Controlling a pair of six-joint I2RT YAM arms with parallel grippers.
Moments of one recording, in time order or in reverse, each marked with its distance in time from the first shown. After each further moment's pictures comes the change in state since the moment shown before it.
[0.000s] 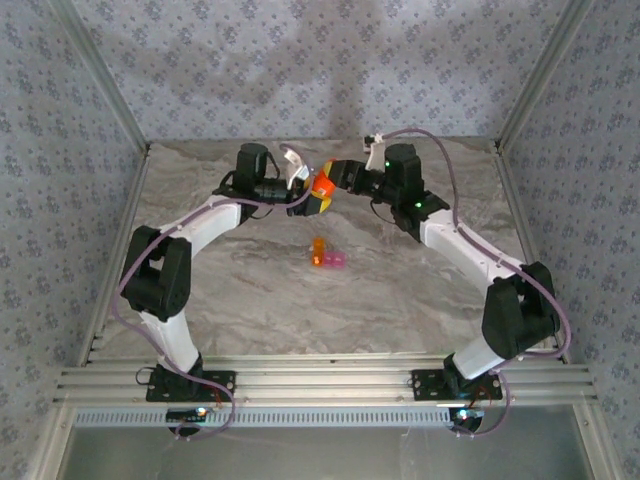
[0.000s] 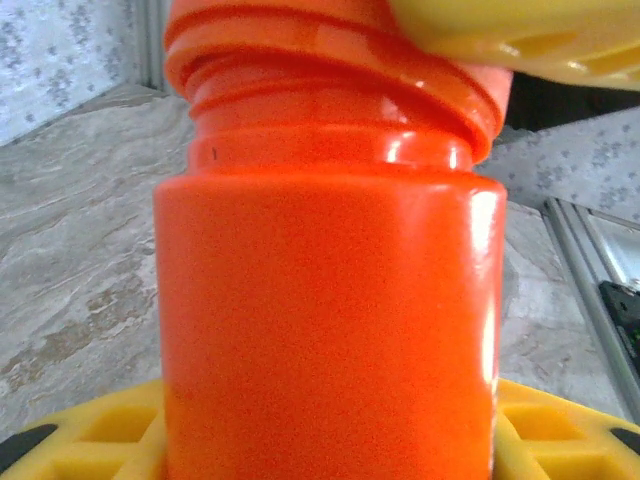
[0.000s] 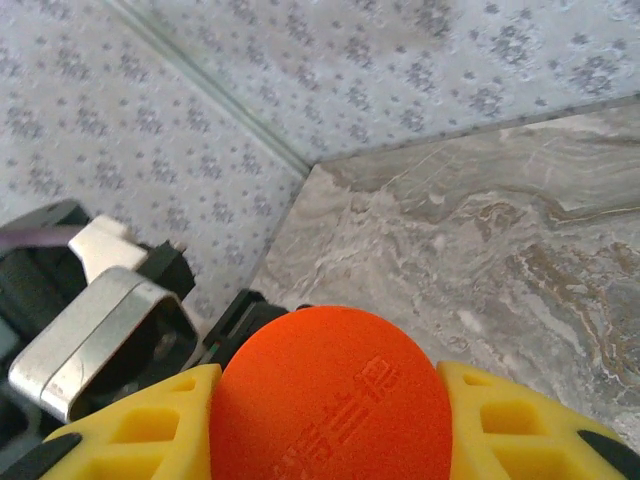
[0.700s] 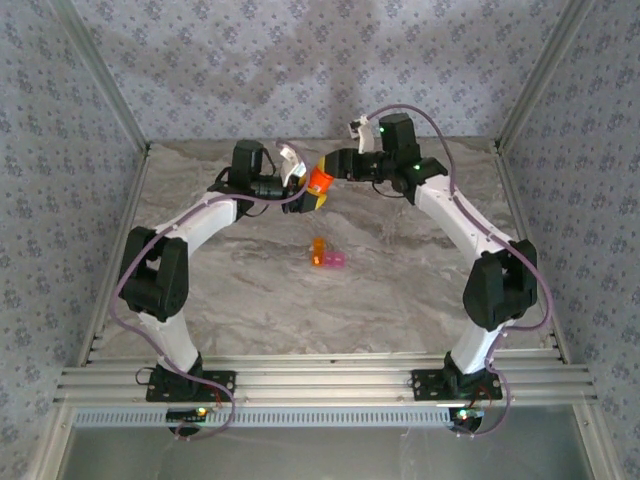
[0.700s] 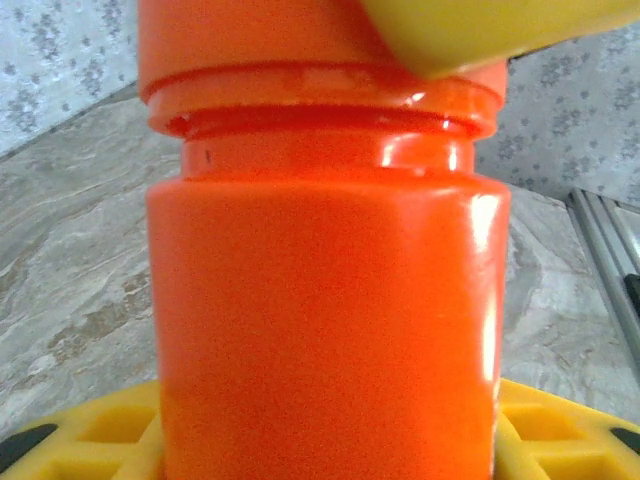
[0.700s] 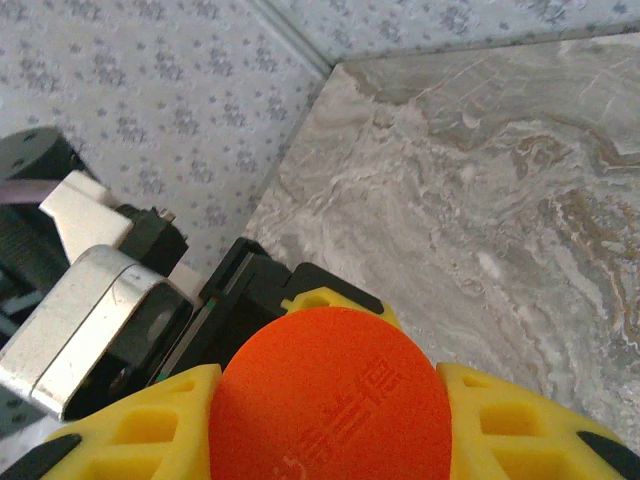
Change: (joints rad) left arm 0.024 -0.007 0.042 -0.115 -0.005 0.077; right arm -0.072 0.194 0.389 -0.458 -0.302 -0.232
